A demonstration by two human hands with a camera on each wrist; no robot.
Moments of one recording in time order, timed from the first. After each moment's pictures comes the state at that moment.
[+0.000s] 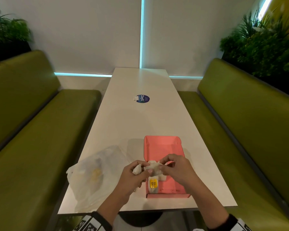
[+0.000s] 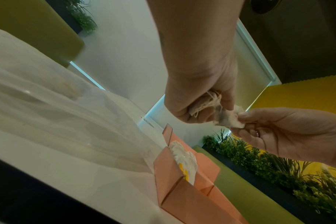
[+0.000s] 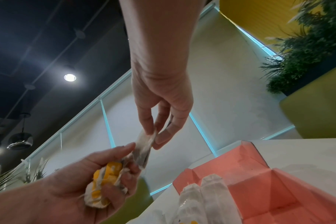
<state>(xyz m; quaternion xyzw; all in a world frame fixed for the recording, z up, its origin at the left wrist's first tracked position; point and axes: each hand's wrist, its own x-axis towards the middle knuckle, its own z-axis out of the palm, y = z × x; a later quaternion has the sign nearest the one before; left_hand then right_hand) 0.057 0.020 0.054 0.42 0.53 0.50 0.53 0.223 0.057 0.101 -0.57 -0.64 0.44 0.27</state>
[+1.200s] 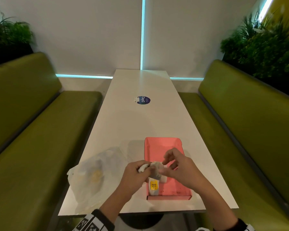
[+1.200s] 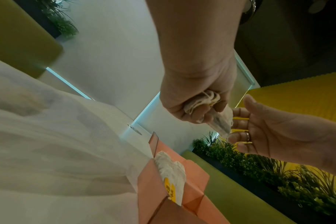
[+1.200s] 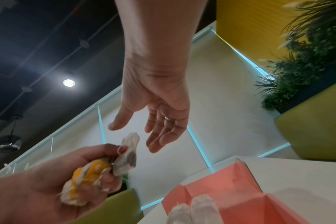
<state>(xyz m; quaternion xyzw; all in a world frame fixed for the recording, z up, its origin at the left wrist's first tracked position) 0.066 0.027 0.069 0.49 0.55 0.49 0.47 0.236 0.059 0.114 -0.51 -0.73 0.39 0.24</state>
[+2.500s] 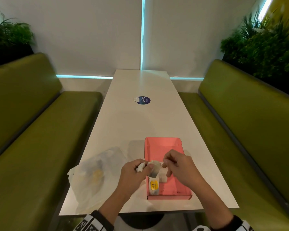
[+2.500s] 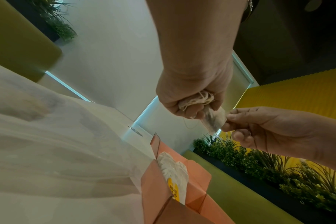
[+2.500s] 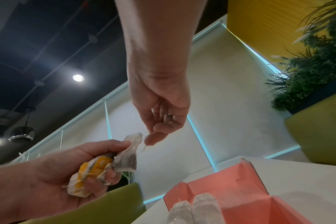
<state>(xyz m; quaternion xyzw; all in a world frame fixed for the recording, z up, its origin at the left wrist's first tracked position) 0.061 0.026 0.064 0.52 0.60 0.49 0.37 0.231 0.063 0.107 -0.52 -0.74 0.35 0.25</state>
